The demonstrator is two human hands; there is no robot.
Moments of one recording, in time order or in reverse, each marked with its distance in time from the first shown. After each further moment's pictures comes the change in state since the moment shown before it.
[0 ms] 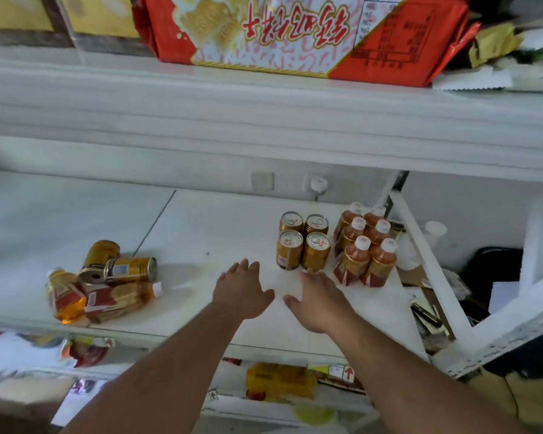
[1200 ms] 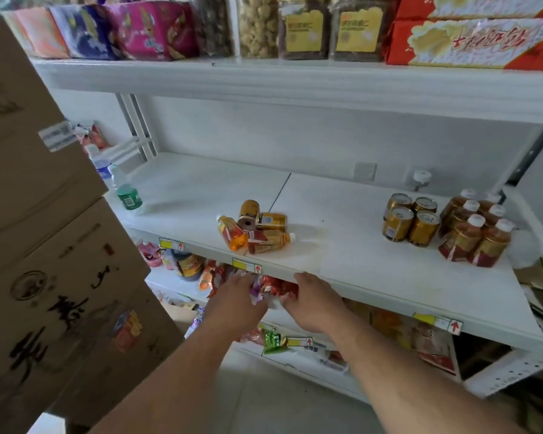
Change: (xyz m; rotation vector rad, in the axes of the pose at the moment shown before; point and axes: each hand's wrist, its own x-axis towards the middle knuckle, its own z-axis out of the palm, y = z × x) left_hand -0.264 -0.210 -0.023 -0.217 0.125 -0.289; right_hand -0.155 -0.218 0.106 0.063 -0.097 -0.278
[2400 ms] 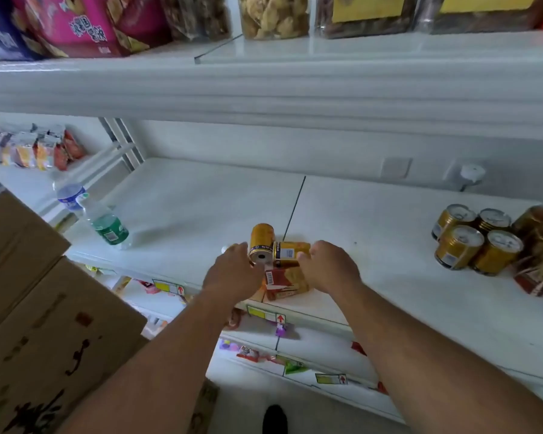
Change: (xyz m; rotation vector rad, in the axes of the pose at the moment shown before) left_hand 0.206 -0.016 -0.073 -0.013 0.042 -0.078; right_hand 0.212 -0.038 -0.044 0.073 0.202 0.216
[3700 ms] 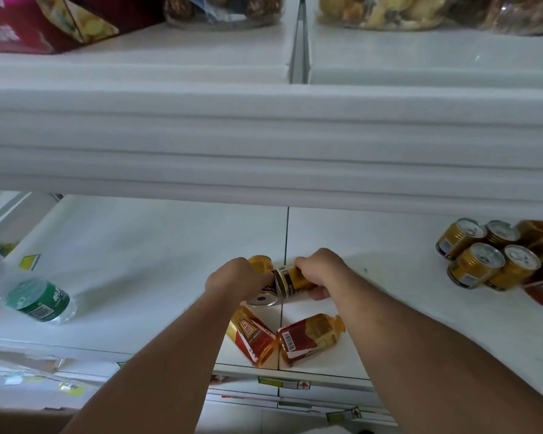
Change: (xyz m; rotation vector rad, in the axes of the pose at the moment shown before) left_hand 0.175 -0.010 0.009 0.156 -0.296 -0.013; right_hand 0.129 -0.052 0.017 0.306 -0.148 0.537
